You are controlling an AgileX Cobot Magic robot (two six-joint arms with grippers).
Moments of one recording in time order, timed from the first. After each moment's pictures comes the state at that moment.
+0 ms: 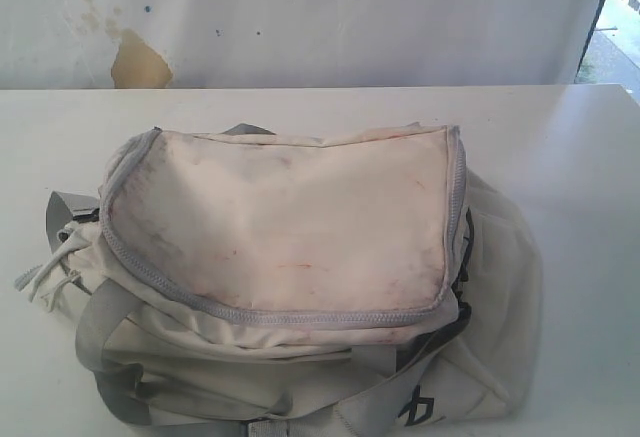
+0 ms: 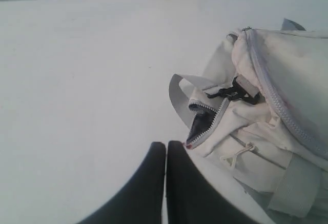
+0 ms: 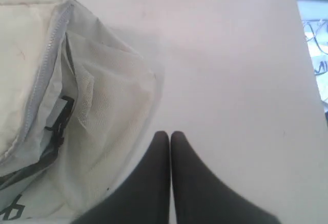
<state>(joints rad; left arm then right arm) 0.04 0.54 -0.79 -0.05 0.94 0.15 0.02 0.70 -0.83 0.05 0.90 -0.16</state>
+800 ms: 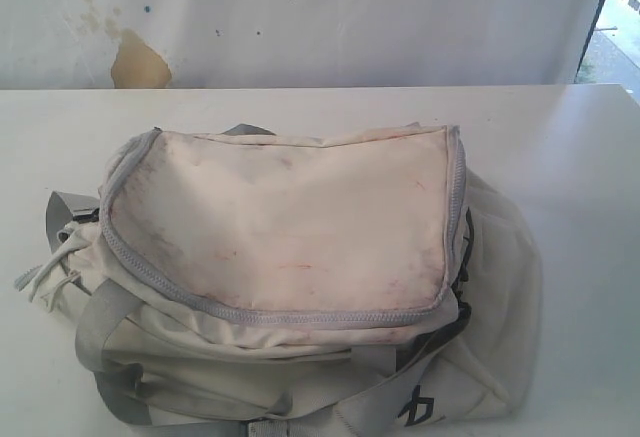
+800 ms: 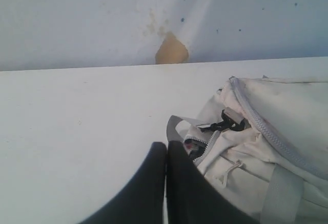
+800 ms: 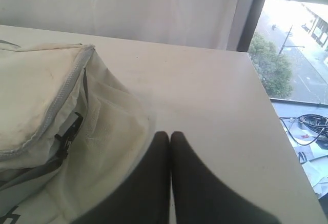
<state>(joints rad) -0.04 0.00 -0.59 0.03 0.92 0.05 0.02 0.00 -0.56 0.04 0.91 -0.17</state>
